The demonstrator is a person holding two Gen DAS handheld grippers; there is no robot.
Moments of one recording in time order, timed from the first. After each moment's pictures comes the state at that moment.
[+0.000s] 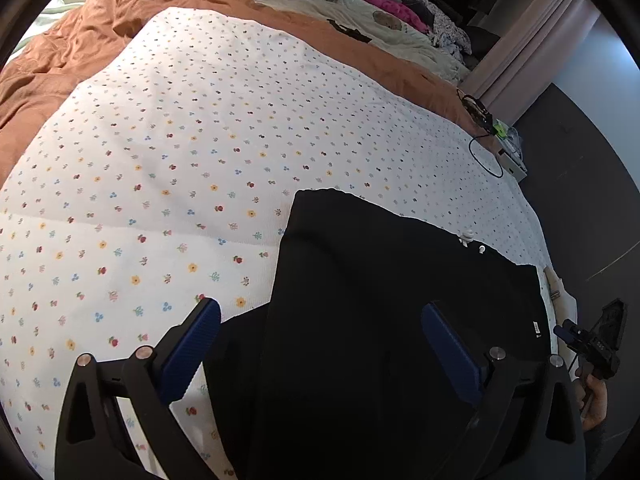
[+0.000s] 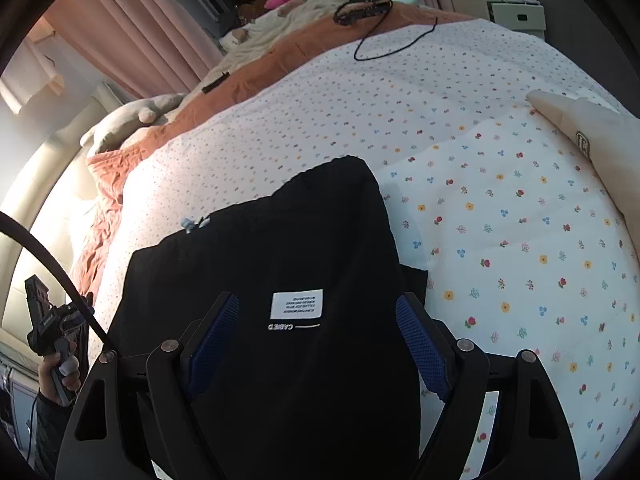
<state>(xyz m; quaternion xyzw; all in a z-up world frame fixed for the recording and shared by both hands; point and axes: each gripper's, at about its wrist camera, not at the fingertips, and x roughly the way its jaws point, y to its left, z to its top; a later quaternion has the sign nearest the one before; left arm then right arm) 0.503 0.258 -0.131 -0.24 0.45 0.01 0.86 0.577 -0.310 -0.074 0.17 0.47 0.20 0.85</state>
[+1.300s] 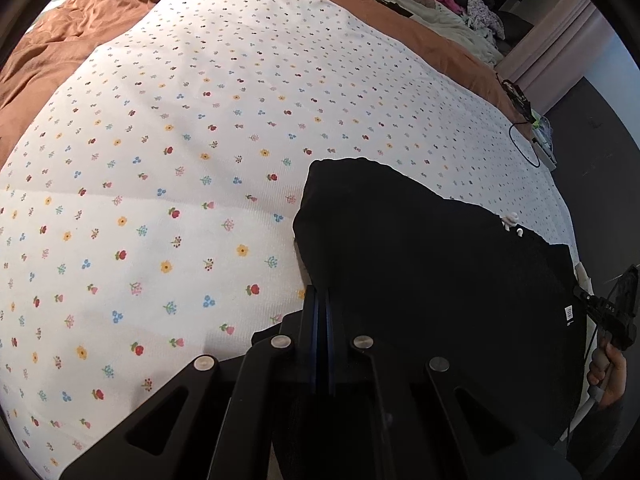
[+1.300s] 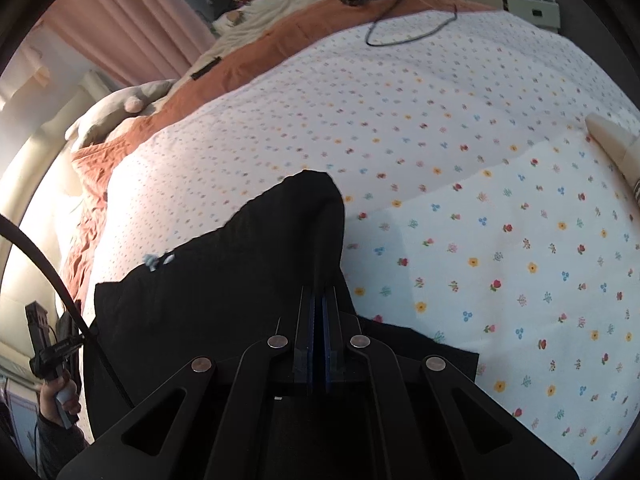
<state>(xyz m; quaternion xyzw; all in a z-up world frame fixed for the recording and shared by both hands) 0.508 0.280 -0.171 -0.24 0.50 0.05 0.83 0.654 -0.274 -0.100 0.17 0.50 0.20 0.83</state>
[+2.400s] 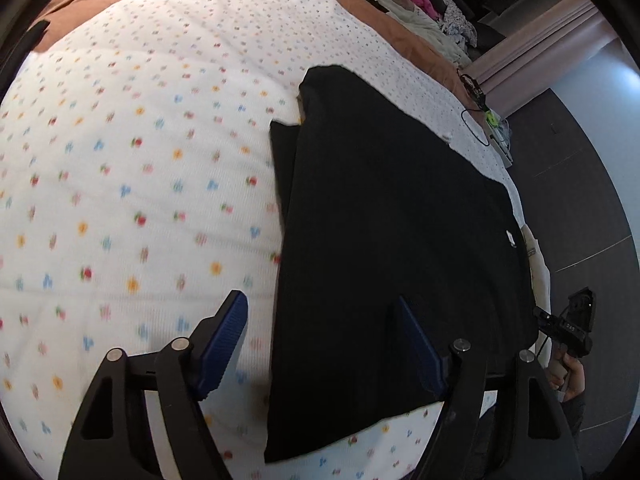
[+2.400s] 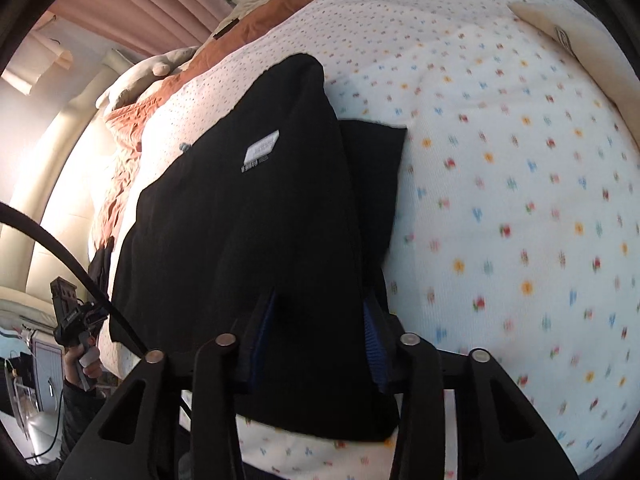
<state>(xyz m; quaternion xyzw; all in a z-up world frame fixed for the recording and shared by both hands) 0.338 0.253 -0.171 -0.31 0.48 -0.01 0.82 0.513 -0.348 -0.119 0.18 0.53 0.26 0.79</state>
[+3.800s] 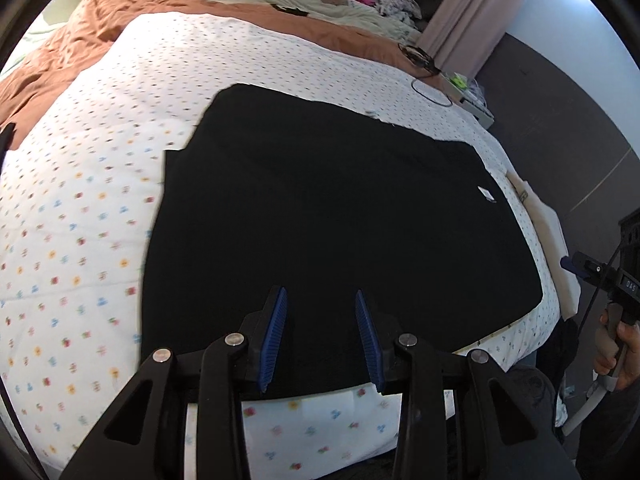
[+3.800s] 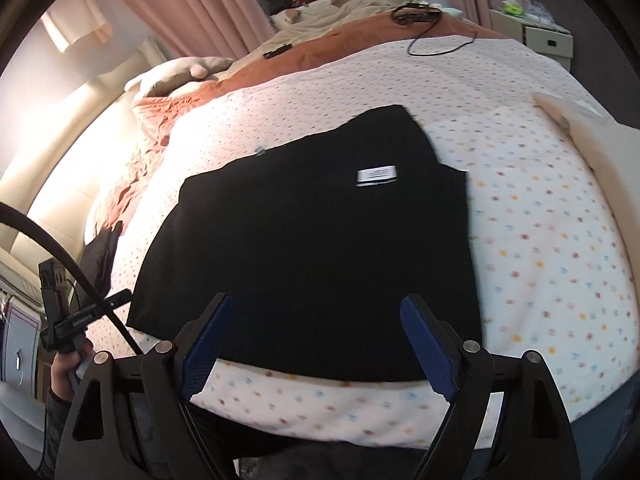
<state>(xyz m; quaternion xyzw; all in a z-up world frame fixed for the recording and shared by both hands) 0.363 0.135 -0.123 -0.17 0.46 -0.04 0.87 0.413 -0.268 -0.029 0.09 0.46 0.24 0.85</state>
